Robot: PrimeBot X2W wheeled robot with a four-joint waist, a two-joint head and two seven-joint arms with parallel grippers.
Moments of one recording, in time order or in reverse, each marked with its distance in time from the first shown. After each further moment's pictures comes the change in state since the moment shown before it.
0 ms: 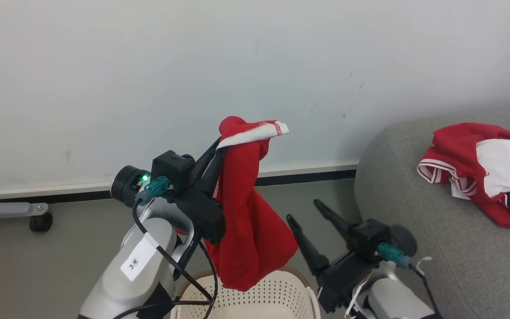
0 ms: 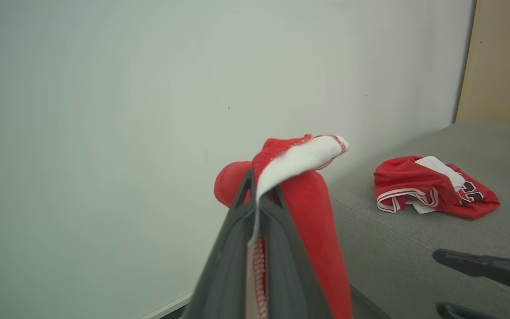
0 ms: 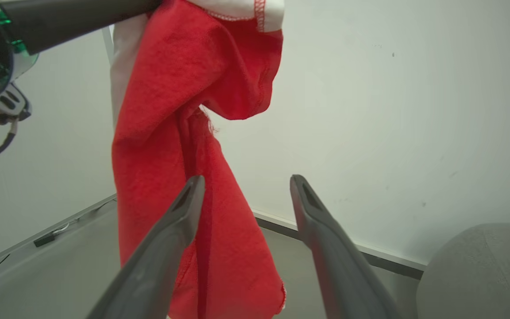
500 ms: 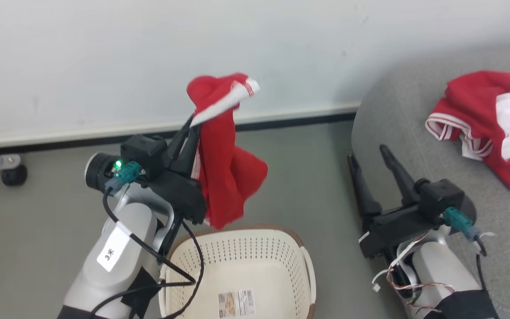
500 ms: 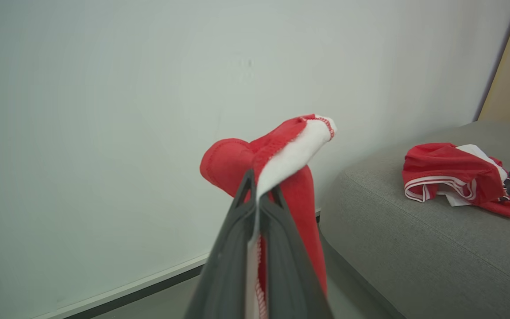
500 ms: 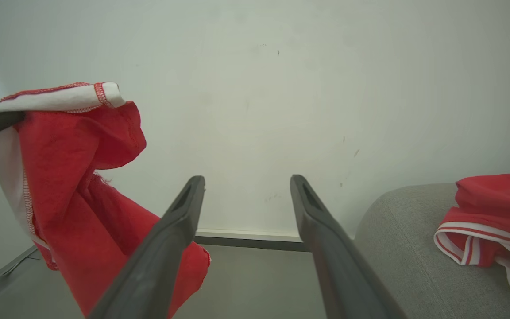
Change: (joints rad) left arm -0.042 0.014 0.090 0.007 0.008 0.007 -0.042; right arm -0.018 -0.019 -0.263 -0.133 -0.022 -0.042 0.000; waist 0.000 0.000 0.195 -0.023
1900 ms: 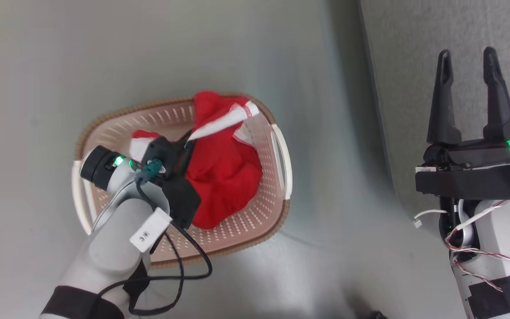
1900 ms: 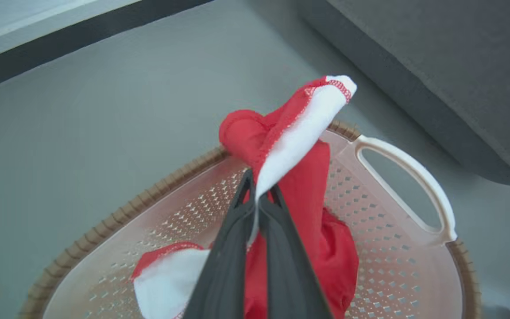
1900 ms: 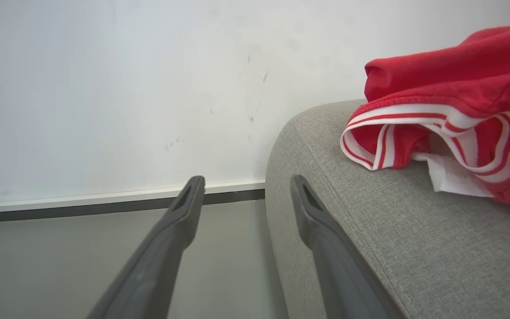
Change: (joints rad) left arm -0.101 0.021 -0.111 0.259 0.198 0.002 0.012; right arm -0.028 -0.051 -0.142 -0.427 0.004 -0.134 0.000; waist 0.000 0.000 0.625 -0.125
